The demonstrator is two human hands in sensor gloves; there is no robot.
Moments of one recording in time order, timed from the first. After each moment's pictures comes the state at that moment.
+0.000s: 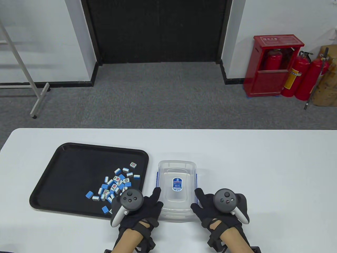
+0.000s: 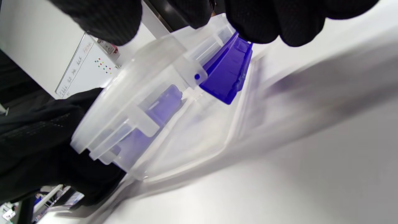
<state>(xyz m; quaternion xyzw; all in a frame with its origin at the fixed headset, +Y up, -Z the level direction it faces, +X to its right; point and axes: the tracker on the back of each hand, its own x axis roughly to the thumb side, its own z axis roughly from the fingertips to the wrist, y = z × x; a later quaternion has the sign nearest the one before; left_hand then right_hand) -0.144 -0.766 -0.336 -0.17 -0.11 0.39 0.90 0.152 -0.753 -0.334 0.13 0.08 0.92 0.36</state>
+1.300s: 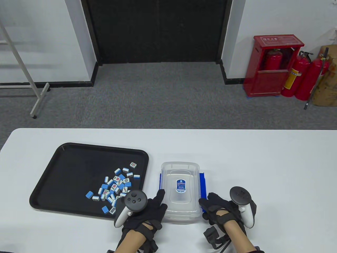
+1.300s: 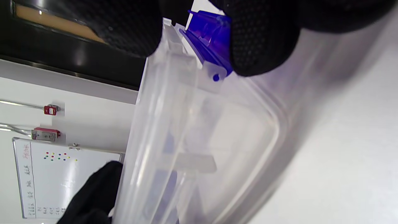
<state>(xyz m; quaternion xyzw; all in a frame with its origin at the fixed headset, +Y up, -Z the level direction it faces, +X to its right) -0.133 -0.767 -0.332 -0.19 -0.12 0.39 0.89 0.184 -0.780 -0.342 -0.07 0.16 0.79 0.58</state>
